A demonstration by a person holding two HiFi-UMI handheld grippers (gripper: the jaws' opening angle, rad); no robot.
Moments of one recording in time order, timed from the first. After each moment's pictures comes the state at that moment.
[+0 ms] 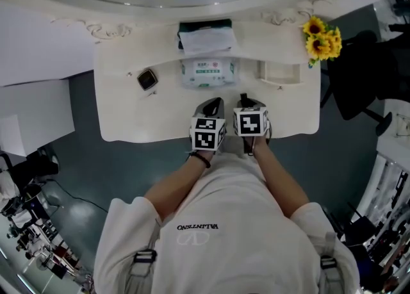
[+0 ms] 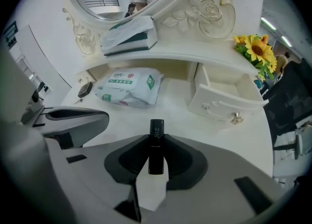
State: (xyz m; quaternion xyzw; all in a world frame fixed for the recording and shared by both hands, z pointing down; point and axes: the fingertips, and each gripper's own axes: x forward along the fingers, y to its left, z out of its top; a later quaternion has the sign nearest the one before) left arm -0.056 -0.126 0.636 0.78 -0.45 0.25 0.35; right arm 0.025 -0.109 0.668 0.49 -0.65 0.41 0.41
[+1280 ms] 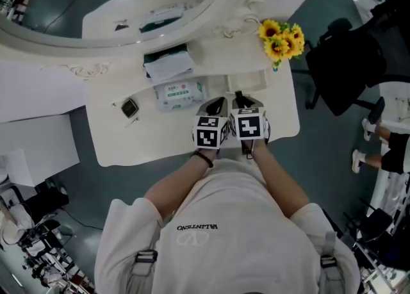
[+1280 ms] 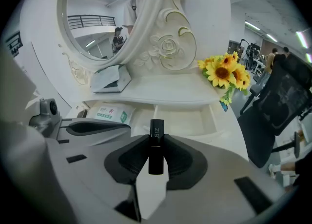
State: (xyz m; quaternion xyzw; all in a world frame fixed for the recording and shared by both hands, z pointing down) left arm 0.070 -0.168 0.588 0.83 -0.39 0.25 0.31; right arm 0.117 -0.155 0.595 0.54 -0.67 0.38 0.33
